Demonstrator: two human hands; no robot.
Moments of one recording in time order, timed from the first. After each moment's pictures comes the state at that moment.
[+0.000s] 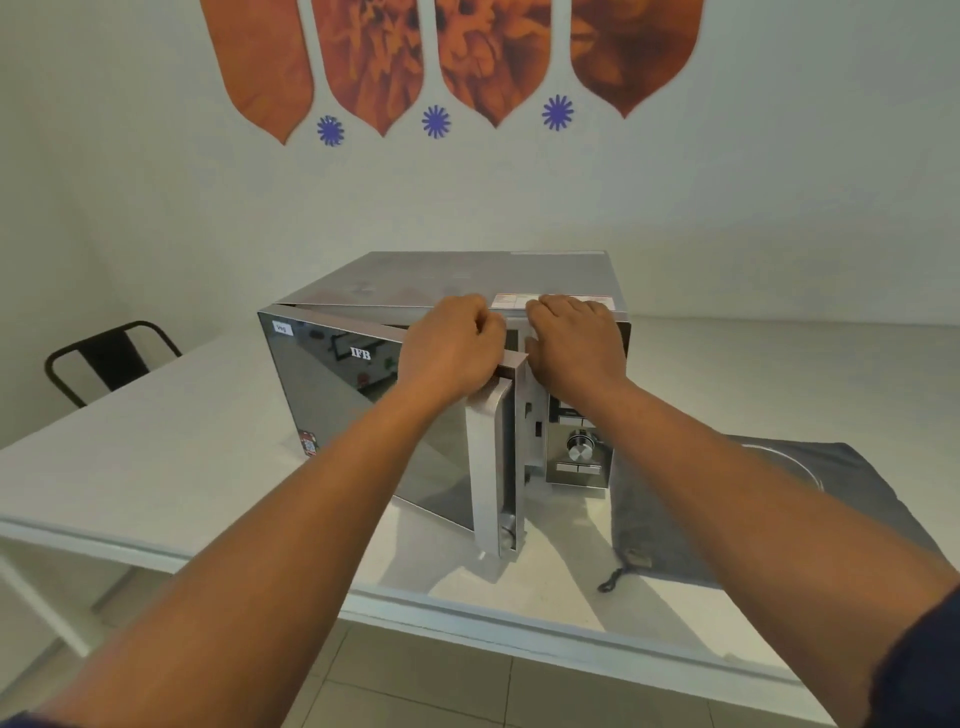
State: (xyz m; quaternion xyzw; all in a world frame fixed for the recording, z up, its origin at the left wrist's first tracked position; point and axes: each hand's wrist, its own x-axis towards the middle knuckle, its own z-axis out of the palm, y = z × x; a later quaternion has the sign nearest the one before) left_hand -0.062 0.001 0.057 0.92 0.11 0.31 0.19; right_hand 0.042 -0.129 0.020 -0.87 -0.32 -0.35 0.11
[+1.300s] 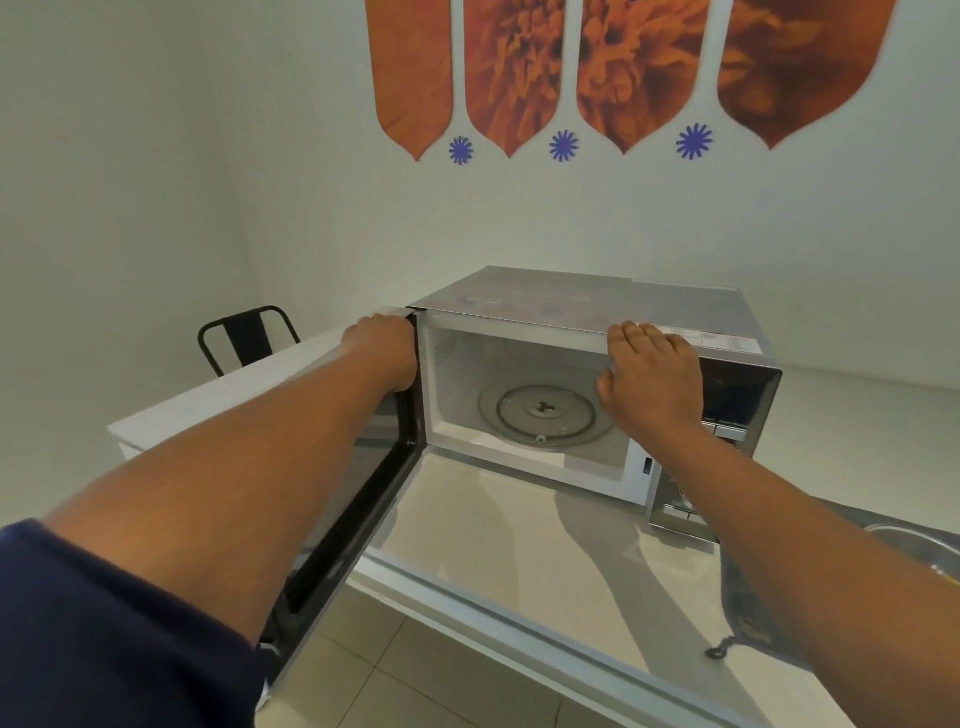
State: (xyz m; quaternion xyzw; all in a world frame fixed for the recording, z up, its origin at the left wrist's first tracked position) left_hand -0.139 0.185 0.073 0.93 0.34 0.08 -0.07; right_hand 0.020 -0.073 0.018 -0.89 -0.30 -0.33 0.04
